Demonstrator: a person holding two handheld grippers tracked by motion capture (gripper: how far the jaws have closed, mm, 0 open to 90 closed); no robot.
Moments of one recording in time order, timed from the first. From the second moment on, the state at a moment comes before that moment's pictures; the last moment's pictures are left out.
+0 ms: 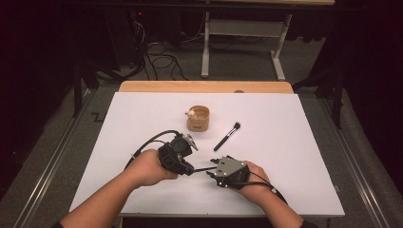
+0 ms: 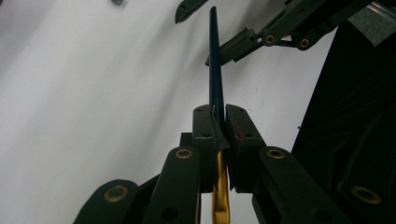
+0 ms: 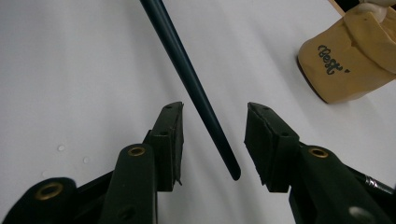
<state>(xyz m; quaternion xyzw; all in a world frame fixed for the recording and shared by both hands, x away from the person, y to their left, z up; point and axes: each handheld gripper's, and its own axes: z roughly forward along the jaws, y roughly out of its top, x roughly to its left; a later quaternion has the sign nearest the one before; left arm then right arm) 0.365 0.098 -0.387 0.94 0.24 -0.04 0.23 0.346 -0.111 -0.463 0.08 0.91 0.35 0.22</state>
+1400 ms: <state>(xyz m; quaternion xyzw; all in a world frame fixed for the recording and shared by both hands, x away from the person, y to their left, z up) 0.365 0.098 -0.387 0.94 0.24 -0.04 0.24 0.350 -0.114 -0.463 0.06 0.91 0.34 0.22</state>
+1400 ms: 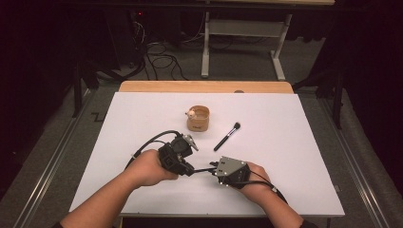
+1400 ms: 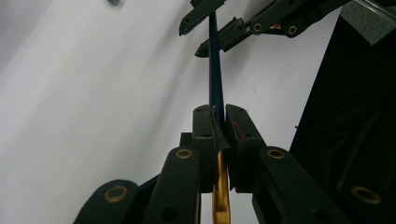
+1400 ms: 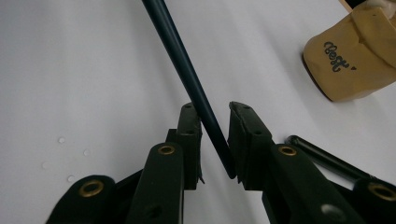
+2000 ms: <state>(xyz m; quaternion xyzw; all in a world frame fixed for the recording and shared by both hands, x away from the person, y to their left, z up) 0.366 0.098 -0.384 0.94 0.24 -0.04 0.24 0.348 -0.112 -0.464 0.05 0.92 0.33 0.22</state>
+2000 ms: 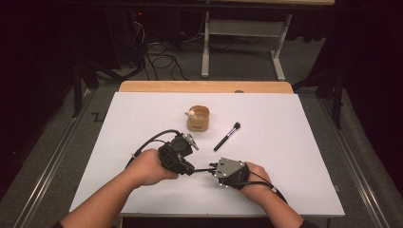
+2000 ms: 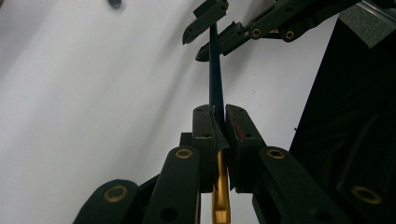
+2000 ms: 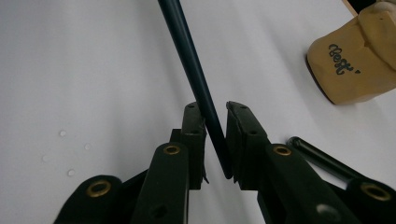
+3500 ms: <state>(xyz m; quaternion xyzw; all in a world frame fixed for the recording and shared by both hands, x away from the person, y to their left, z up) 0.370 0.102 -0.378 0.93 0.25 0.00 0.25 0.344 -0.110 -0.467 0.00 0.92 0.31 0.24</state>
